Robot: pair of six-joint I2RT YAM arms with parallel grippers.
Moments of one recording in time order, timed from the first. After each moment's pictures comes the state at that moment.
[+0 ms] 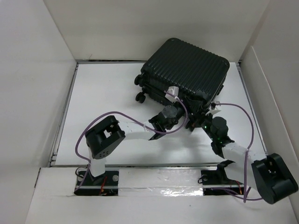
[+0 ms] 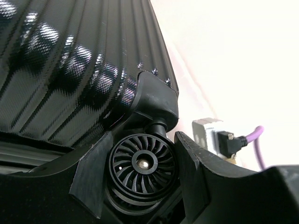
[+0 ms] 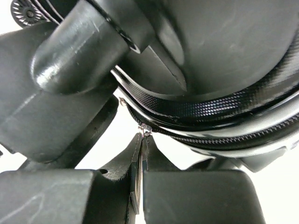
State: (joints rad) left arm -1.09 1.85 1.09 0.81 -0.35 -0.81; right arm 0.38 1.05 0.20 0.74 -0.09 0.60
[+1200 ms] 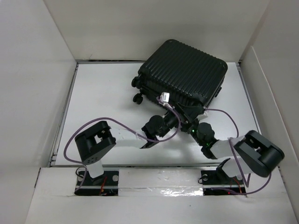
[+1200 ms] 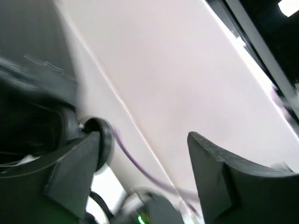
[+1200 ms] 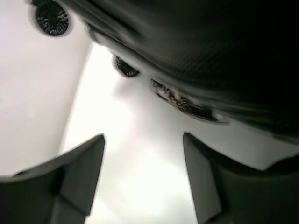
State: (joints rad) left arm -1.12 1.73 0.89 1.14 -0.26 -0.98; right arm 0.66 1.41 0.18 1.14 0.16 0.89
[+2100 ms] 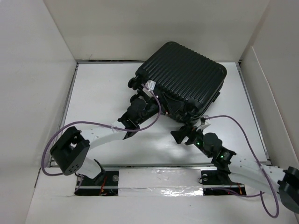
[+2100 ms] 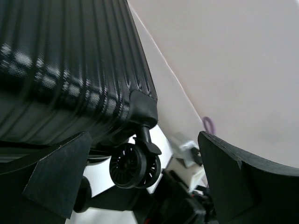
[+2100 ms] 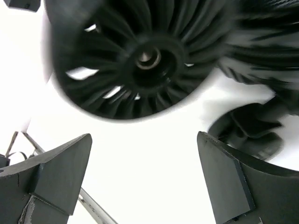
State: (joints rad) left arm -0.85 1.46 0.80 0.71 0.11 -0.88; right arm 0.86 0.77 0.12 0.47 0.24 0.73
